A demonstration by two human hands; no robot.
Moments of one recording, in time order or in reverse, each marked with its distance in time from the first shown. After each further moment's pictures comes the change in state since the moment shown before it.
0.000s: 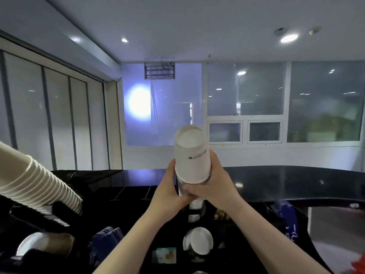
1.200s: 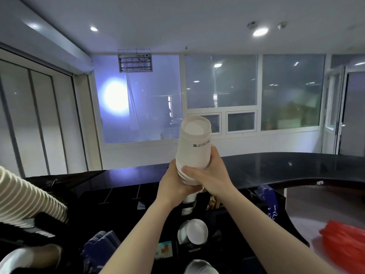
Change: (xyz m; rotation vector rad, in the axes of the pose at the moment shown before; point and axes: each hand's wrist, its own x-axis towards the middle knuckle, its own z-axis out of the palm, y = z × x) left_hand 0.042 -0.043 0.030 0.080 0.006 -0.088; right_hand -0.001 -0.016 0.000 0.099 0.201 0.188
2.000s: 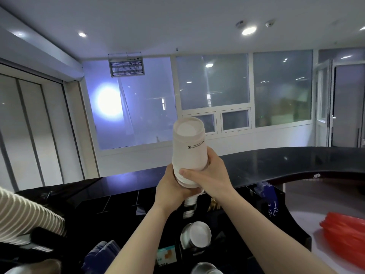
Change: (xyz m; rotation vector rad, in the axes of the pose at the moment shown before) left_hand 0.001 -0.011 -0.008 -0.038 -0.069 0.004; right_hand -0.002 -0.004 0.004 -0.006 0.063 0.006
